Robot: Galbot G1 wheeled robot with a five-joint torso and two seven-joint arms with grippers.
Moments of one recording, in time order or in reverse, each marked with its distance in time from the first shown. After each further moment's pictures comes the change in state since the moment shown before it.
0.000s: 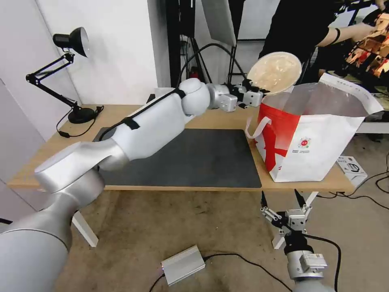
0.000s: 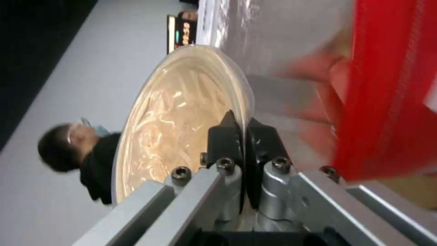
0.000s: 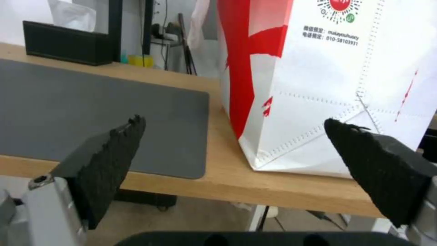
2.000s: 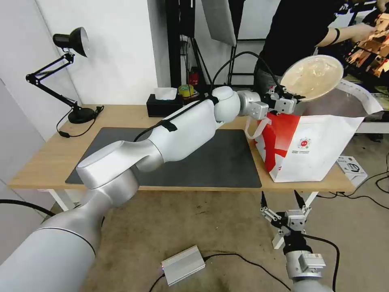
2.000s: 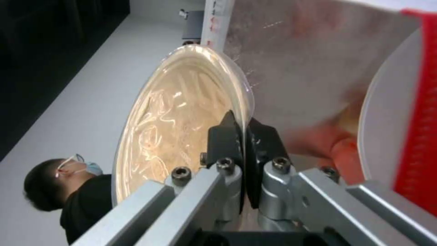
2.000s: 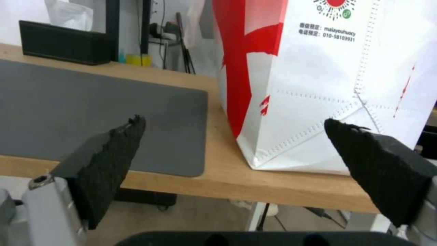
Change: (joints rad) left arm 0.009 -0.155 0.063 0.135 -0.065 -0.067 -0.096; right arm 0.006 0.007 -0.001 -0.009 0.002 0.001 0.000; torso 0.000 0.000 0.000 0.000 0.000
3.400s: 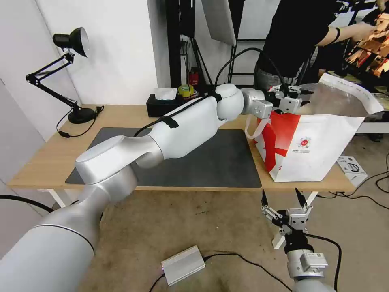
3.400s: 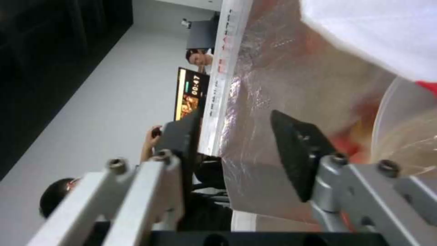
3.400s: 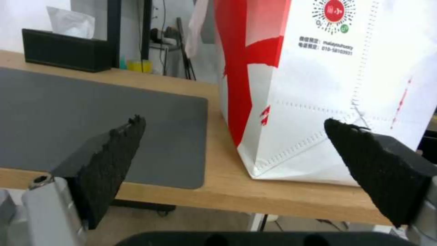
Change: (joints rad) left arm -0.043 0.001 0.040 -0.016 -0.042 -0.002 -0.015; right arm -0.002 0.001 0.003 0.024 -0.002 -0.008 -0.001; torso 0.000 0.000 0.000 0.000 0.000
